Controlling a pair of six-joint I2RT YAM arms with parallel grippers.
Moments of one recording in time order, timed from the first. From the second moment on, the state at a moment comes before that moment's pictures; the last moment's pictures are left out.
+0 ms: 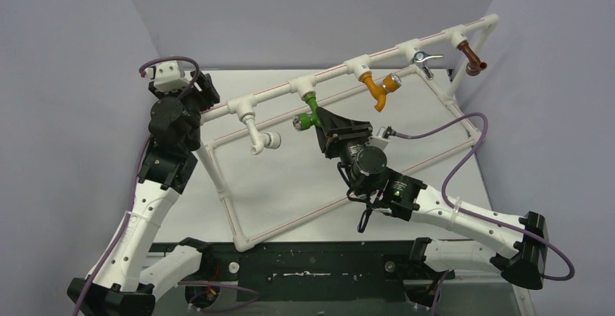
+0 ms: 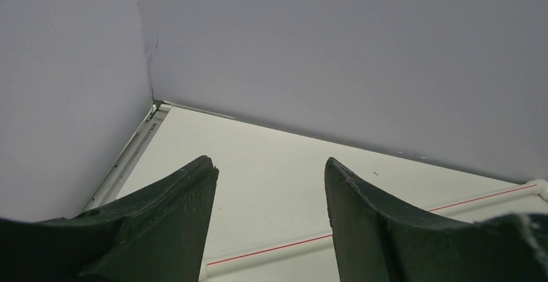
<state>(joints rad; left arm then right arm) -0.31 0.98 1.08 -0.04 -0.46 -0.18 1.08 1.09 0.92 0.19 0.78 1.75</state>
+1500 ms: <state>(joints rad) -0.31 0.98 1.08 -0.04 -0.46 -0.18 1.07 0.93 0.95 0.12 0.76 1.03</state>
